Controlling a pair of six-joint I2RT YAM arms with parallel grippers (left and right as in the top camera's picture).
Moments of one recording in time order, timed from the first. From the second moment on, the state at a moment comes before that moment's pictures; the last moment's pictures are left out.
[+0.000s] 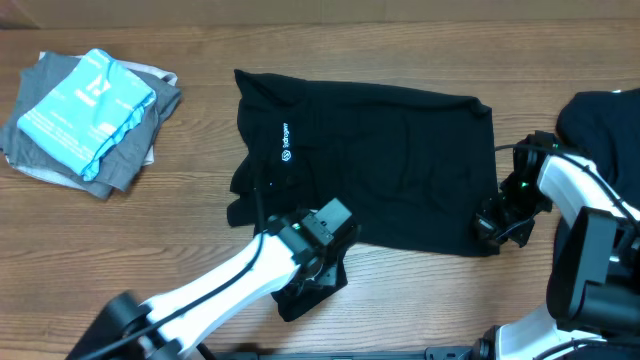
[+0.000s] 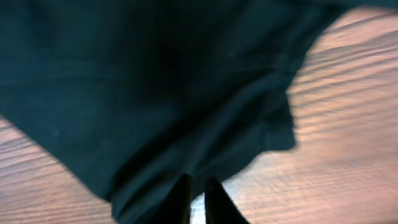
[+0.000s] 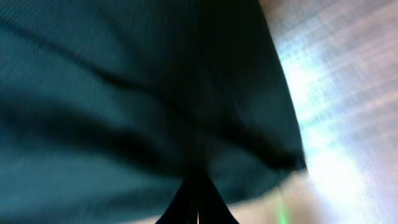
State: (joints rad) left arm -0.84 1.53 0.93 -0.90 0.04 -0.76; right arm -0.22 1.79 1.02 -1.07 -0.17 0.36
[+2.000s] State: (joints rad) left arm -0.27 1.49 1.00 -0.87 0.08 -0.60; right arm -0.29 1.77 1.35 -1.13 -0.34 0.22
